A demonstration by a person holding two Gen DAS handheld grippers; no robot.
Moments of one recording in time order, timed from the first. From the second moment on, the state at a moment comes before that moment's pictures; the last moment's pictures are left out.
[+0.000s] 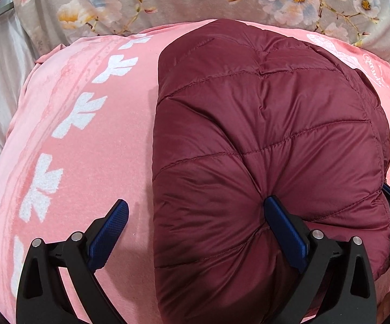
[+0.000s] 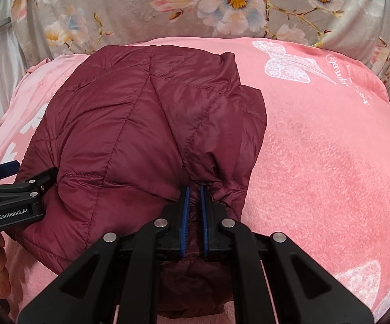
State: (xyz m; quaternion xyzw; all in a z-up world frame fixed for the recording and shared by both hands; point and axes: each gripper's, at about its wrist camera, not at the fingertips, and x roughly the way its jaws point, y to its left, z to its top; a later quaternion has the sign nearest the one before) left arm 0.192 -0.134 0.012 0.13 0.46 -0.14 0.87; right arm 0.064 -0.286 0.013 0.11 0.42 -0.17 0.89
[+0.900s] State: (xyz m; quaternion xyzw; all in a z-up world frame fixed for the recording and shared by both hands) left arm 0.254 -0.098 0.011 -0.09 0.58 -0.26 0.77; right arm 0.079 -0.374 -0.001 0.40 0.41 -0.04 0.82
